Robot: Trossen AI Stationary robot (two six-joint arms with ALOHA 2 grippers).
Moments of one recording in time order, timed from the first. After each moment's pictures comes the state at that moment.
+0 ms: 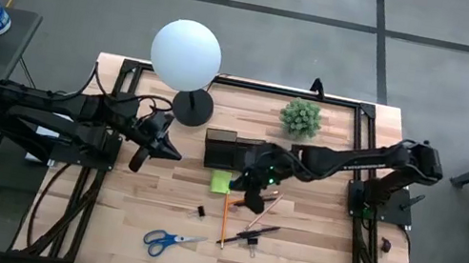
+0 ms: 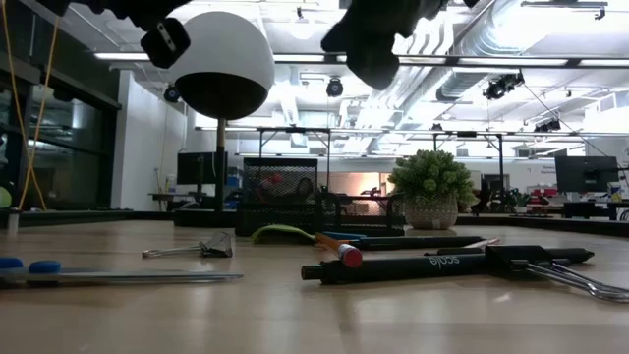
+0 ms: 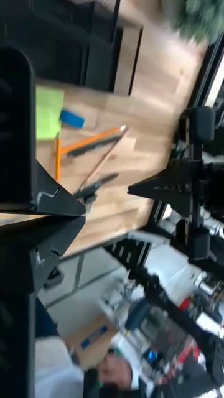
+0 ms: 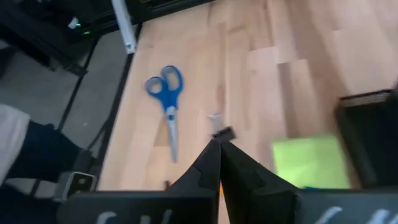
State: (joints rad) left arm 0.14 0.76 0.62 -0.18 0.34 -0.37; right arm 0.11 1.59 1.17 -0.21 -0.23 0.32
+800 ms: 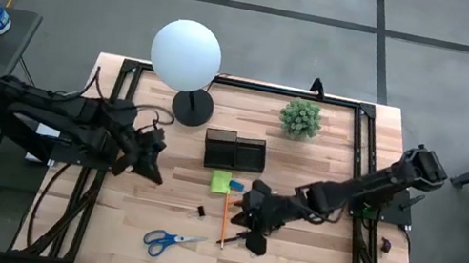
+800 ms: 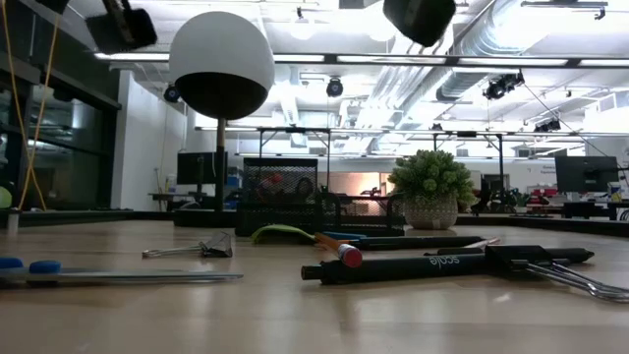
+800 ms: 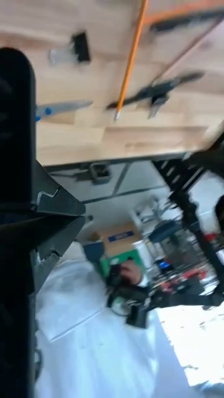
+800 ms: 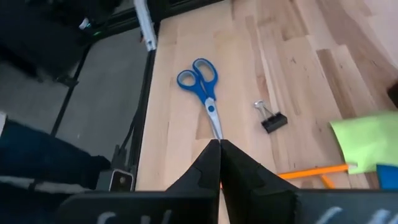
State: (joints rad) left arm 0.02 0.76 0.62 -0.18 0.58 -0.77; right arm 0.43 1.59 1.17 -0.19 0.12 0.54
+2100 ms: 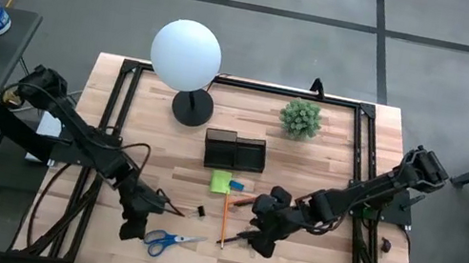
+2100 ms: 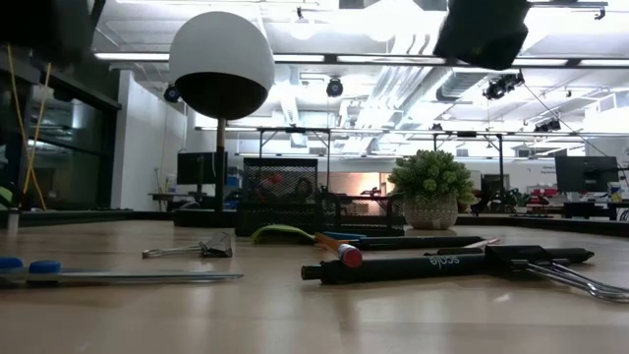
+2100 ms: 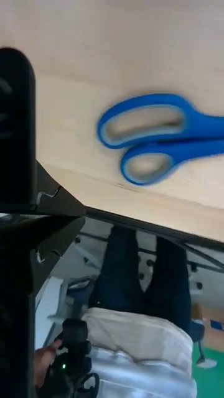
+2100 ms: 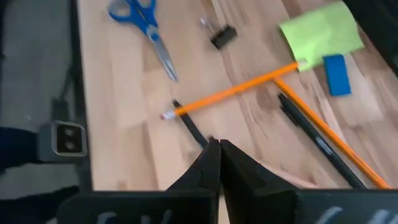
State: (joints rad) left arm -0.48 1.34 0.62 -0.14 0.44 -1.12; right arm 0.49 1.58 1.17 -0.52 0.20 0.76
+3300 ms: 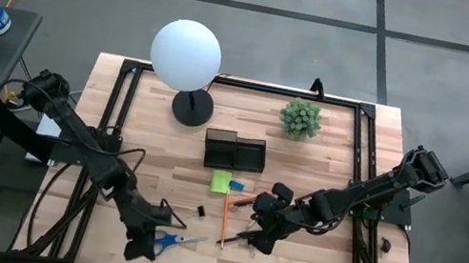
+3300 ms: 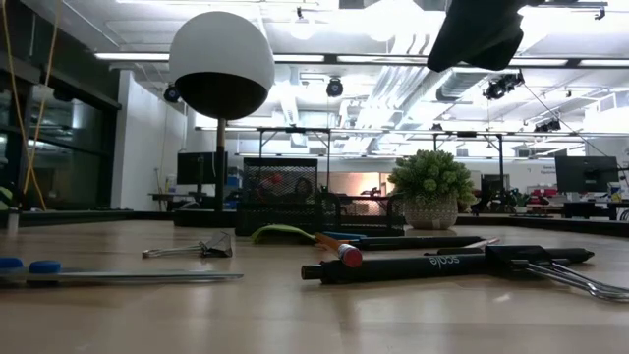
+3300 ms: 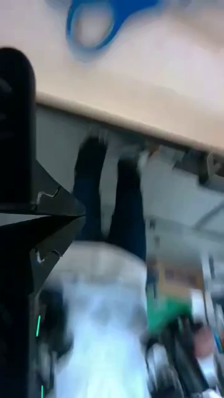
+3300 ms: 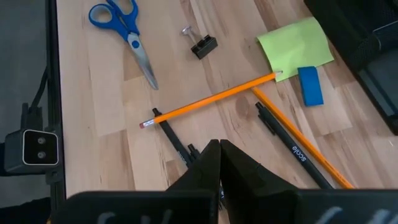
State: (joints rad) left arm -0.55 1.41 0.99 -0.27 0.23 -1.24; right arm 0.49 1.58 1.17 -0.53 0.28 0.73
